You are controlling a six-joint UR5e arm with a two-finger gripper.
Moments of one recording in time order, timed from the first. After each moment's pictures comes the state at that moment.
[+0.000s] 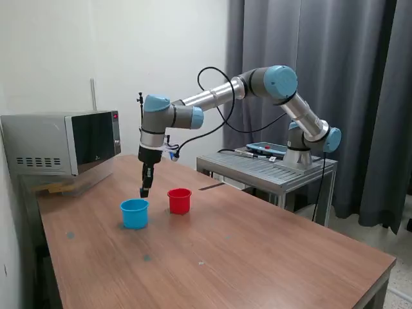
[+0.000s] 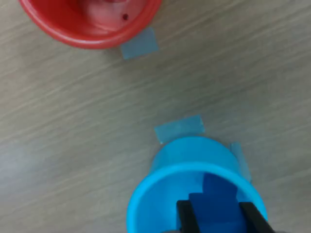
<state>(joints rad) -0.20 -0.63 0.94 -2.01 -1.73 -2.90</state>
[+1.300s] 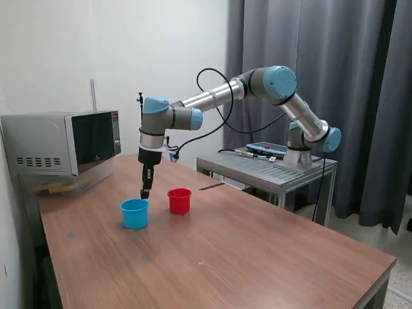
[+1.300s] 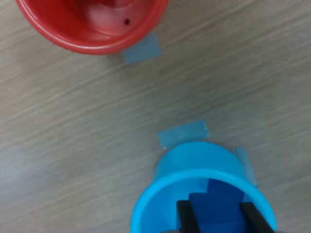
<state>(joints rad) -0.21 -0.63 0.94 -2.01 -1.72 -2.90</state>
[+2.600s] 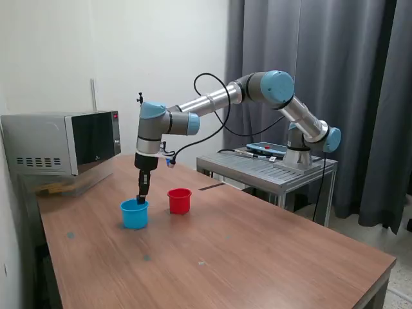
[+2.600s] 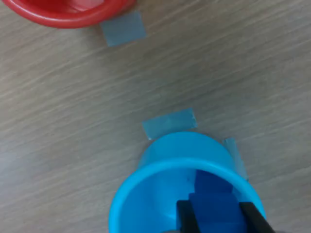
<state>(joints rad) -0.20 -0.58 0.89 -2.01 -1.71 -2.91</state>
